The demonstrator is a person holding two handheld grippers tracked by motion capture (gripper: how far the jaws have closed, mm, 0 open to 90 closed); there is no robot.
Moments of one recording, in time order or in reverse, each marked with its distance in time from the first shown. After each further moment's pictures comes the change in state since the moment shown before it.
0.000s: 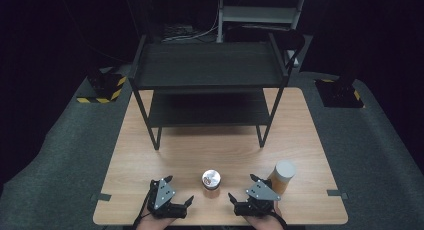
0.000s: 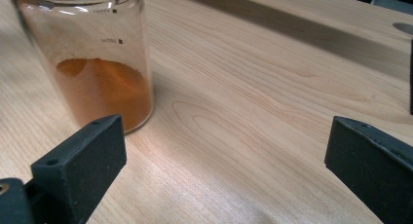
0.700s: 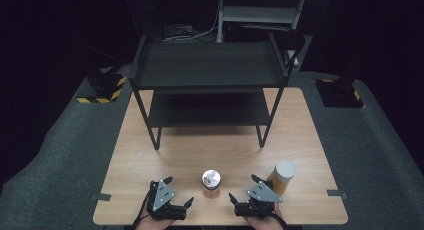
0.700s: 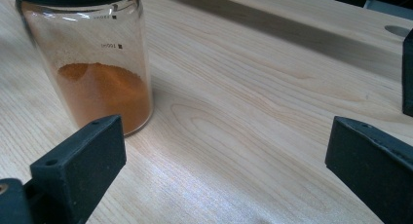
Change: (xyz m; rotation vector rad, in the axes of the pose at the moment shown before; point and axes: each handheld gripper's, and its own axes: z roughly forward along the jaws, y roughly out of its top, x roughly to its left) left arm 0.001 -0.005 -0.003 -0.020 -0.016 -0.010; right arm 0.003 -0.004 -0.003 -0.018 -0.014 0.015
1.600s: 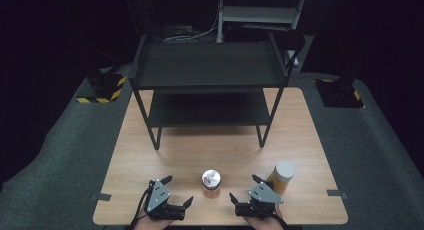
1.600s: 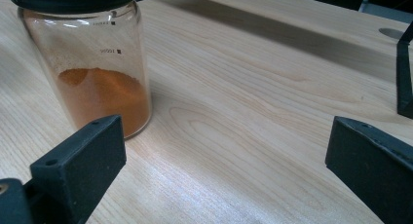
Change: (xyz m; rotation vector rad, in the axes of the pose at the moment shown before) left arm 0.005 0.002 -0.012 -0.076 -0.044 -0.055; right arm 0.001 -0.004 -0.002 -0.019 -0.008 0.012
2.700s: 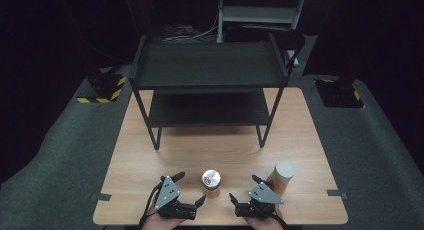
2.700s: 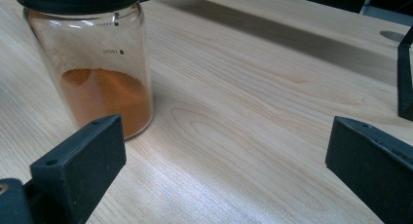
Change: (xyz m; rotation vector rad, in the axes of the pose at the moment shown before) left arm -0.015 0.026 0.013 -0.060 -0.079 0.007; right arm 0.000 -0.001 0.000 -0.006 0.005 -0.007
